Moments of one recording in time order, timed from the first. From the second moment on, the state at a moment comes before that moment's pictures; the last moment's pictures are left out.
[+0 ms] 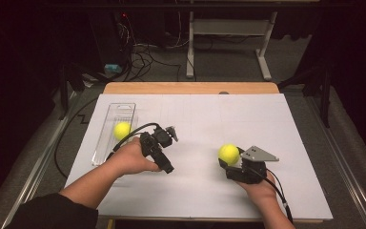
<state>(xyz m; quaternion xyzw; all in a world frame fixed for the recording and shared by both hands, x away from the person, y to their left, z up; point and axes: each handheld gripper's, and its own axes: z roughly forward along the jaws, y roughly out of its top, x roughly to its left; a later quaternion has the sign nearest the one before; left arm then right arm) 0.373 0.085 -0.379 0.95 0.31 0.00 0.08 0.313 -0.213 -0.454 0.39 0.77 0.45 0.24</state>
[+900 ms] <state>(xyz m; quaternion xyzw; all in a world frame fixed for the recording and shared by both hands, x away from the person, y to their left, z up) 0.359 0.038 -0.340 0.96 0.27 0.01 0.11 0.282 -0.181 -0.461 0.32 0.79 0.48 0.23</state>
